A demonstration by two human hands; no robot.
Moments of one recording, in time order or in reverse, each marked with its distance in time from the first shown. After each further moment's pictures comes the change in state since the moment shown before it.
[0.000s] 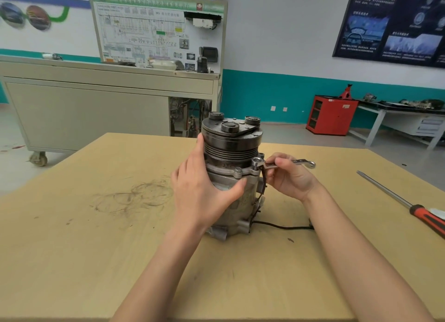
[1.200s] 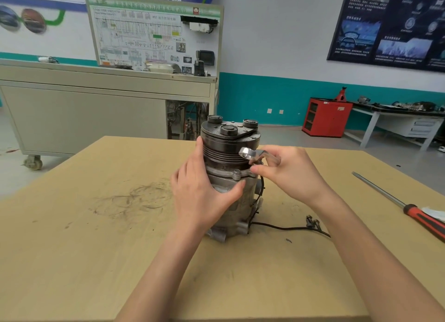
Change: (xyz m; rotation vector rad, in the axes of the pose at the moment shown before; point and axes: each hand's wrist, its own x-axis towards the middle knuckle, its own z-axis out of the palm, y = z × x) left_hand 0.000 0.001 0.000 0.034 0.014 0.022; right_hand -0.027 -0.034 0.075 -1.410 0.324 -0.289
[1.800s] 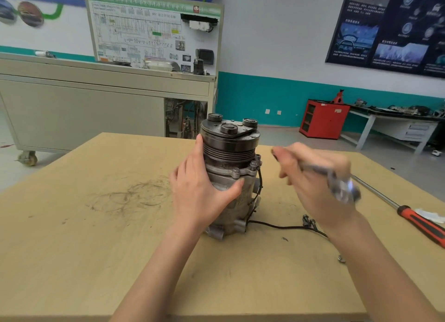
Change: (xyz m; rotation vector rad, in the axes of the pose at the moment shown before) left_hand -0.001 -0.001 0.000 0.012 -0.019 -0.015; right_hand -0.034 -0.013 -0.014 -0.056 0.437 -0.351
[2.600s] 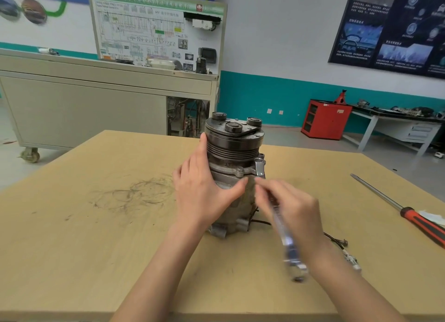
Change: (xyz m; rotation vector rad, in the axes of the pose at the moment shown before) left_hand 0.000 0.000 -0.002 -0.015 -0.017 -0.016; right_hand -0.052 0.001 0.040 -0.113 0.006 -0.063
